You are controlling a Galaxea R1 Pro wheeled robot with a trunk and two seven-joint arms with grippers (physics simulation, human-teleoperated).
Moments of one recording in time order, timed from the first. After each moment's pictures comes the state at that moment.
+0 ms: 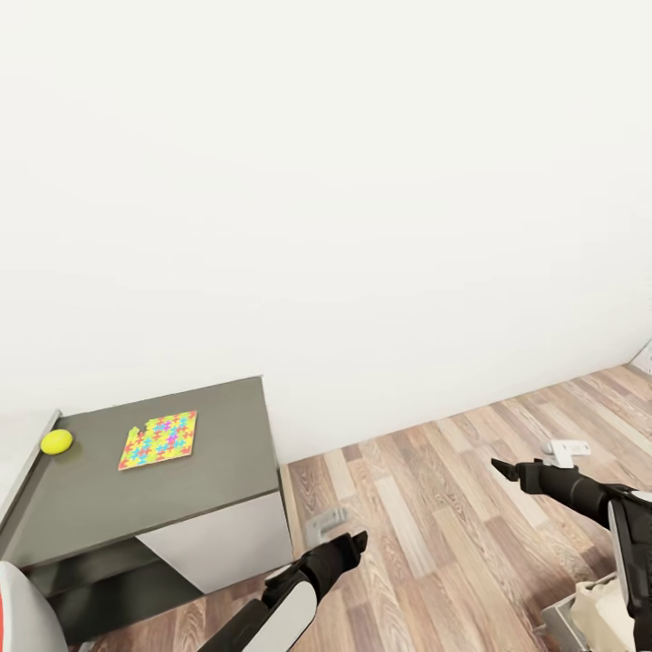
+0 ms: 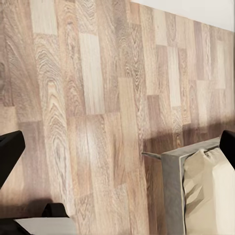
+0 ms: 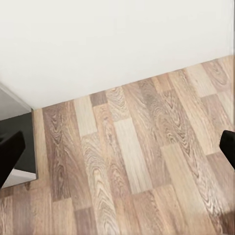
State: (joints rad) left arm -0.39 -0.12 -0.73 -0.98 1.05 0.15 0.40; right arm -0.39 -0.17 -0.51 -1.44 0.29 0.69 0.77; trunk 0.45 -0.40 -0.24
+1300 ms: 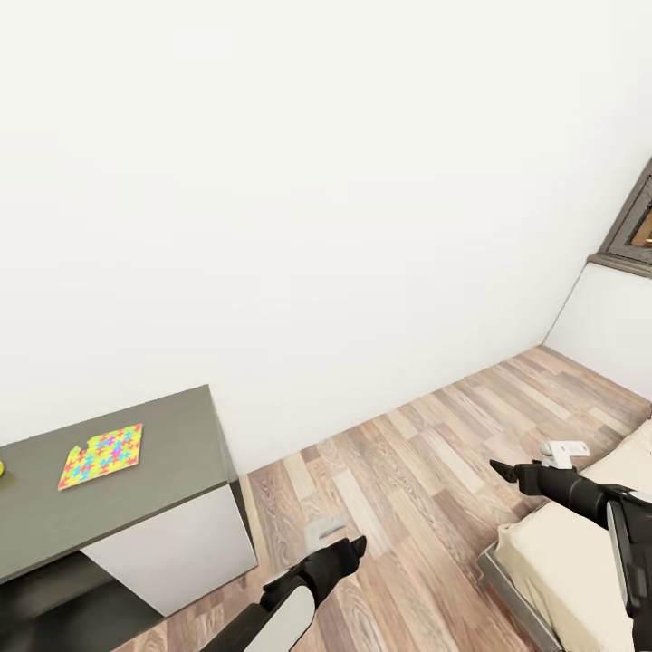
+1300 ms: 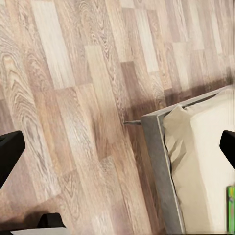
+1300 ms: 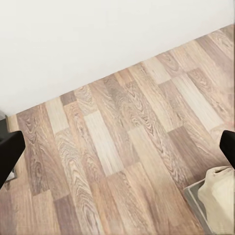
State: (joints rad) left arm -0.39 -0.12 -0.73 -0.94 1.06 0.14 0.35; right arm -0.39 -0.17 -0.51 -1.43 0.29 0.69 0.78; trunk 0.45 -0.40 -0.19
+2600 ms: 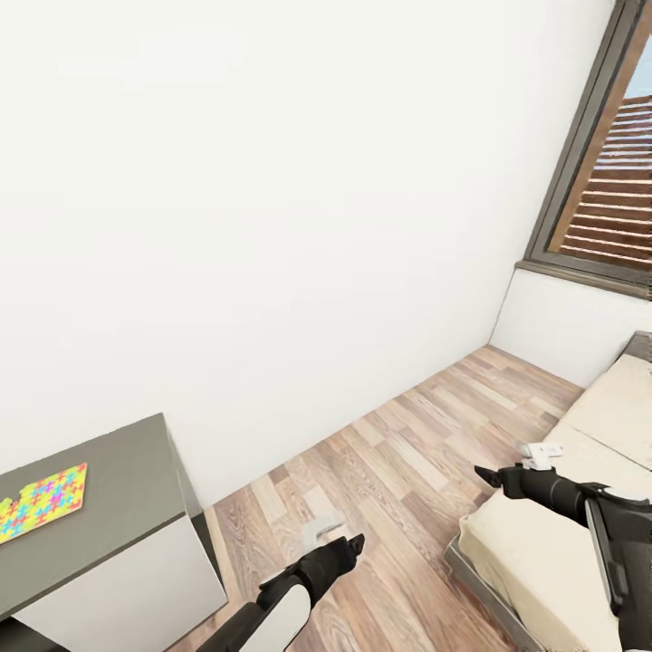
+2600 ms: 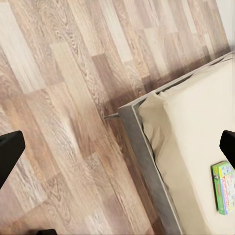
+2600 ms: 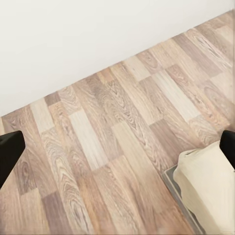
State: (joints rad) left arm -0.39 -0.11 -0.72 -0.94 1.06 0.14 0.33; right arm -0.39 -0.17 -0.43 -1.40 0.30 0.69 0.78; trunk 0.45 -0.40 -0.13
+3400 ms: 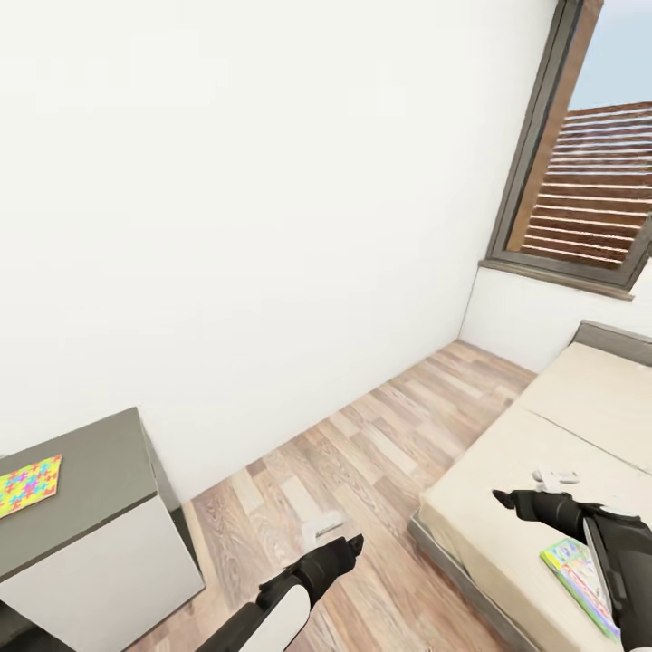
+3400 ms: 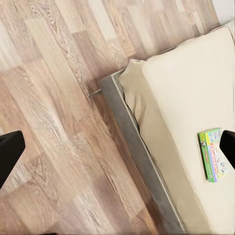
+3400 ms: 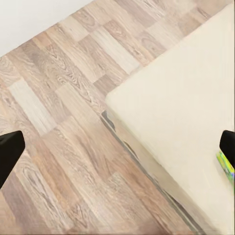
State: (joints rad) left arm -0.39 -0.11 -0.72 -0.94 1.05 0.14 0.33; right arm -0.40 -0.21 -0.44 -1.17 0.29 0.62 0.58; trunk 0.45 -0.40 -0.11
